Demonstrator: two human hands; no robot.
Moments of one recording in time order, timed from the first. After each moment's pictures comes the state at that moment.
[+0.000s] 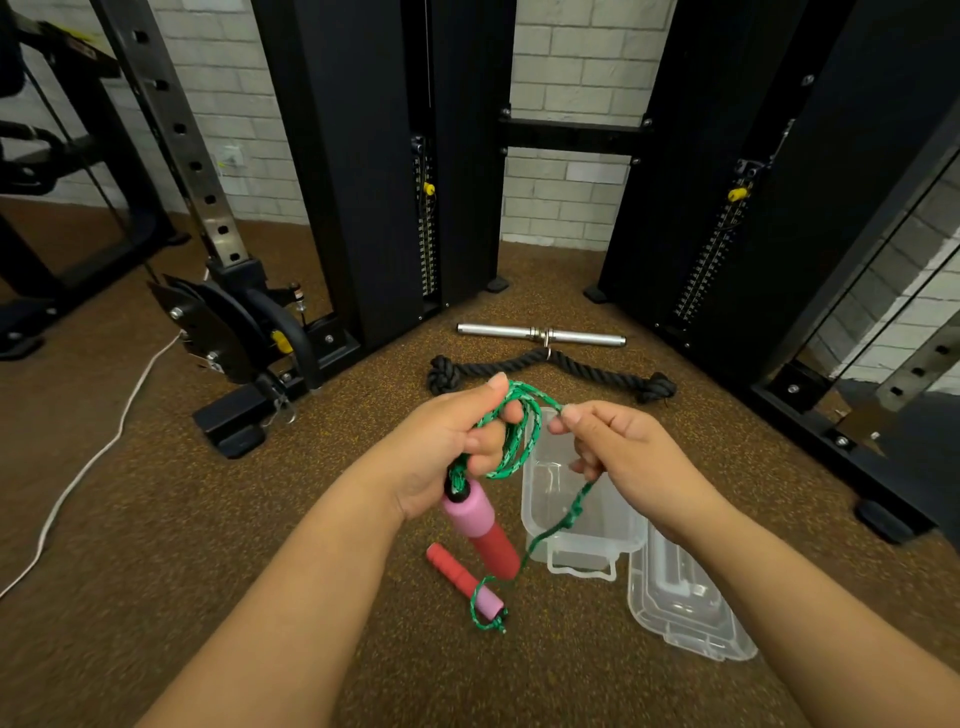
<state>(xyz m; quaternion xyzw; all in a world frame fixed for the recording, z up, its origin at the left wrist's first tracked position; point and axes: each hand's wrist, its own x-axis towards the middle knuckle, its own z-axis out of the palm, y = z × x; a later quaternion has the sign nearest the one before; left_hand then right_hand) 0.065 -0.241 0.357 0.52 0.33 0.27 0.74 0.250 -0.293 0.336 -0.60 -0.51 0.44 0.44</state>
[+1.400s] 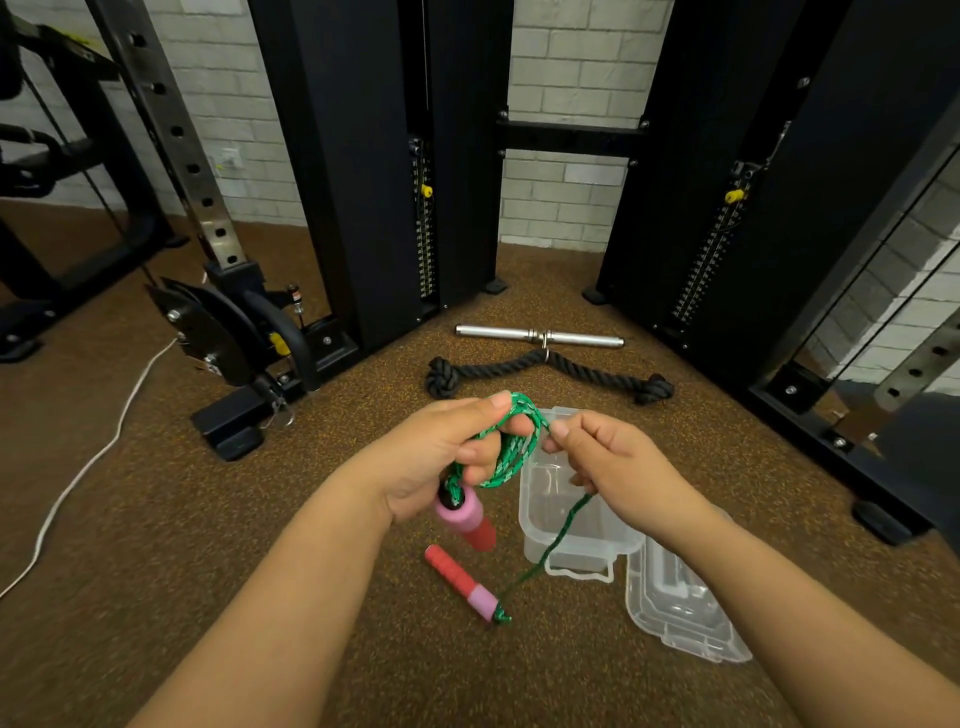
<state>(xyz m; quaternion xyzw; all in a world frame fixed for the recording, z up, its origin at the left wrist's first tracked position) 0.062 -0.242 0.358 0.56 0.34 0.24 0.72 0.248 -0.294 0.333 -0.61 -0.55 0.41 0.39</state>
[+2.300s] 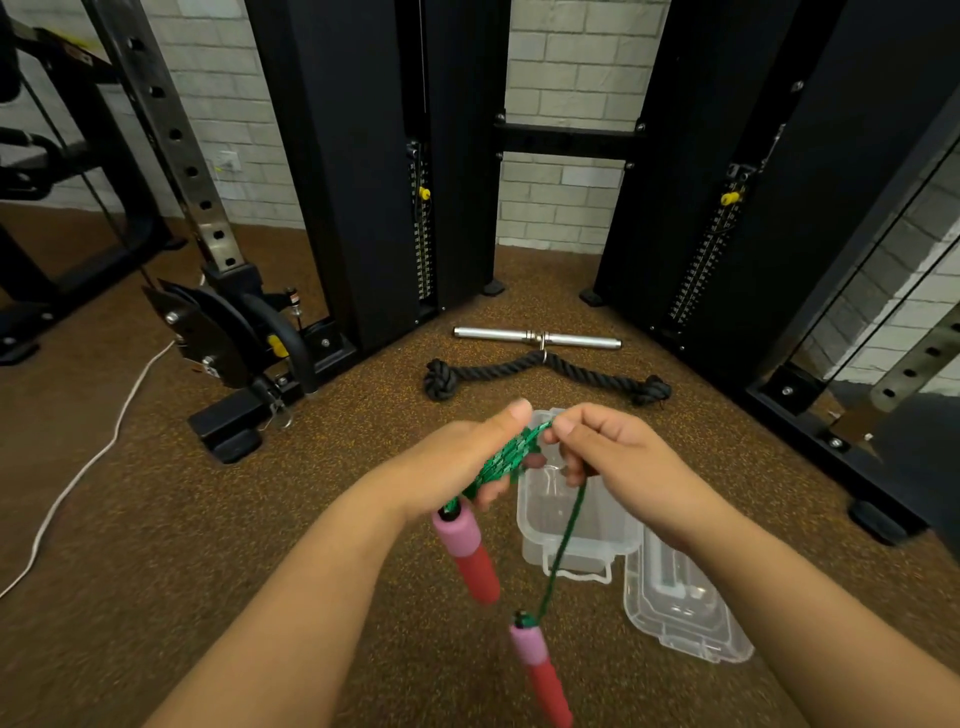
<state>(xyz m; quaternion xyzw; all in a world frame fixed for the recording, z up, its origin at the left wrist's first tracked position) 0.067 -0.247 0.352 0.71 0.41 0.11 0.56 0.249 -0.303 0.350 -0.57 -0.54 0.46 0.41</state>
